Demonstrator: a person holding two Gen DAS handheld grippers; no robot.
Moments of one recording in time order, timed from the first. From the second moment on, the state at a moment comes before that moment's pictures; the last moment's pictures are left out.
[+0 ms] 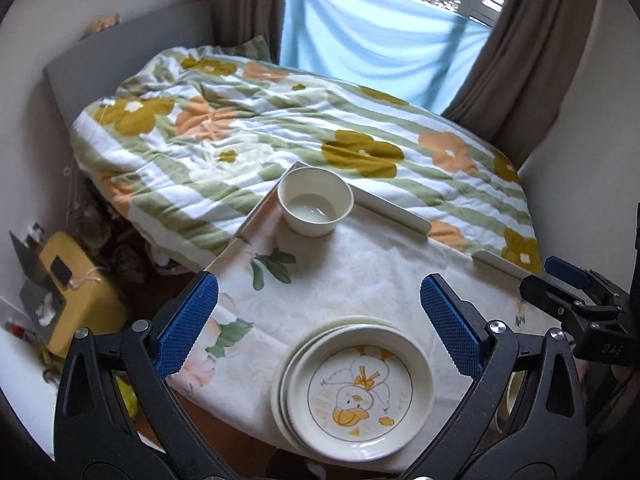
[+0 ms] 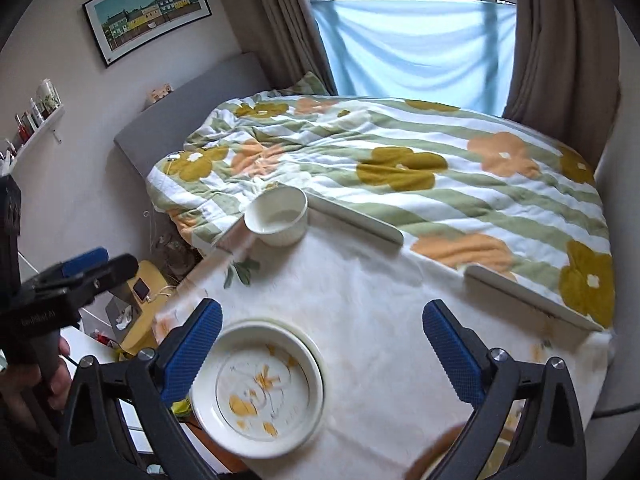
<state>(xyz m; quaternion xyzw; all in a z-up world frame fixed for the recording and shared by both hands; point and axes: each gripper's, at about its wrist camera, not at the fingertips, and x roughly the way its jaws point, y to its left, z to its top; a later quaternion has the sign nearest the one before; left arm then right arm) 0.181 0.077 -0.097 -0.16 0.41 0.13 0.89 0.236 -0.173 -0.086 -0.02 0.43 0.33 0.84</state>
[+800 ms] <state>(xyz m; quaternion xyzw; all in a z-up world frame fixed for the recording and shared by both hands) 0.371 0.179 -0.286 -0.28 0.52 0.11 0.80 0.420 0.001 -0.242 0.02 0.59 0.34 0.73</state>
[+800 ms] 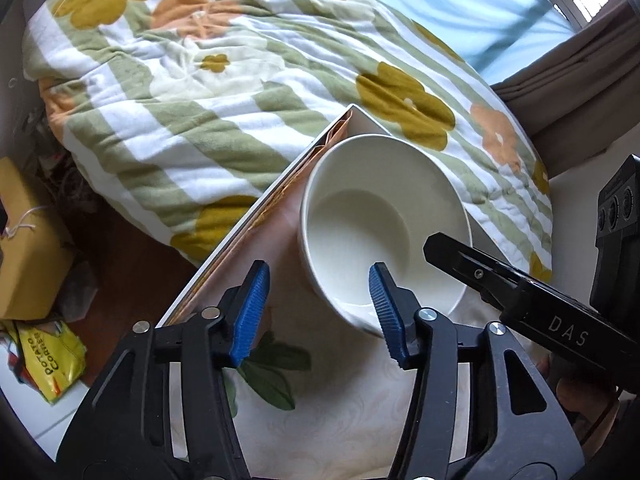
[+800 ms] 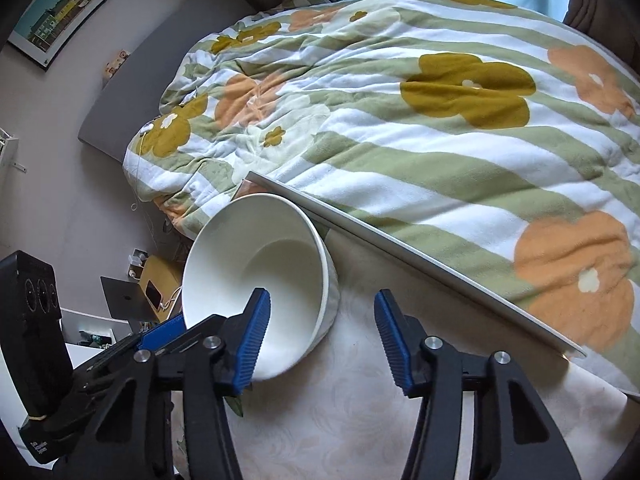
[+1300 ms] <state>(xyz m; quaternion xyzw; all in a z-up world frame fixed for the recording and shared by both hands) 0.382 0.174 -0.282 -0.24 0.51 0.12 0.81 0.423 0.014 -0.256 0.00 0.58 0.35 0.74</state>
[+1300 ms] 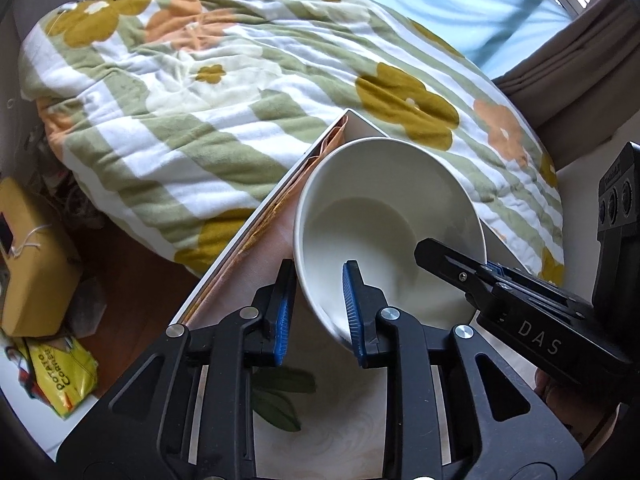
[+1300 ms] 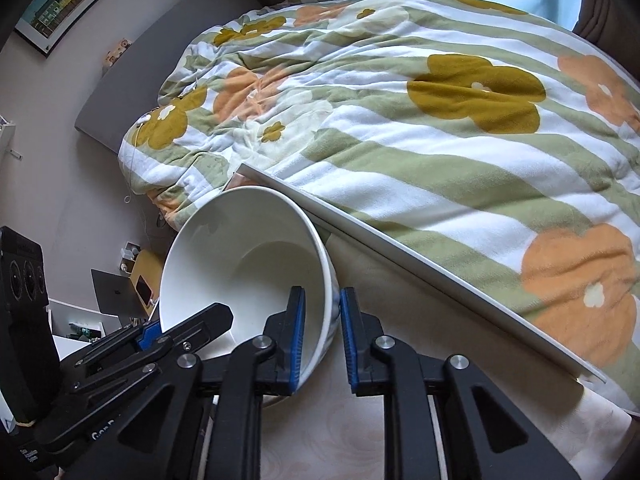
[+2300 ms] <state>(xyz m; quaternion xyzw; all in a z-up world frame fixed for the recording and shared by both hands) 0.216 -0.059 -0.112 -0.12 0.44 0.00 0.89 0.244 -0.214 -0.110 0.08 0.47 0.28 0.84</state>
